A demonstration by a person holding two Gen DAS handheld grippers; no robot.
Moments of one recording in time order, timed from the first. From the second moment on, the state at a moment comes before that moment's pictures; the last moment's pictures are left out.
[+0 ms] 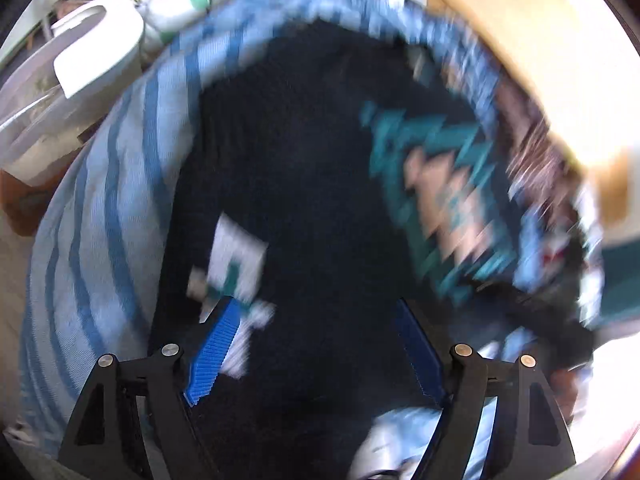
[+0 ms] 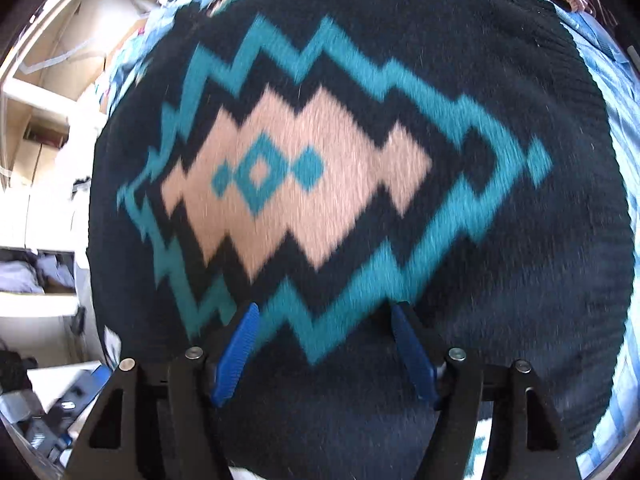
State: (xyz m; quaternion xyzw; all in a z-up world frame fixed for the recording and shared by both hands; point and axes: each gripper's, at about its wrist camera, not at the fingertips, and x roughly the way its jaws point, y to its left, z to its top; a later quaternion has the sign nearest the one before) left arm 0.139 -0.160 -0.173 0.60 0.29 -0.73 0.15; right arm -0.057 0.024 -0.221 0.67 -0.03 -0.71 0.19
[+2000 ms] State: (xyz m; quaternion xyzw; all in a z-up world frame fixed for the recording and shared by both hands) left arm 0.193 -0.113 -0.170 0.45 0.31 -0.83 0.14; right arm 0.032 0.164 -0.195 0.57 -0.06 -0.82 0.00
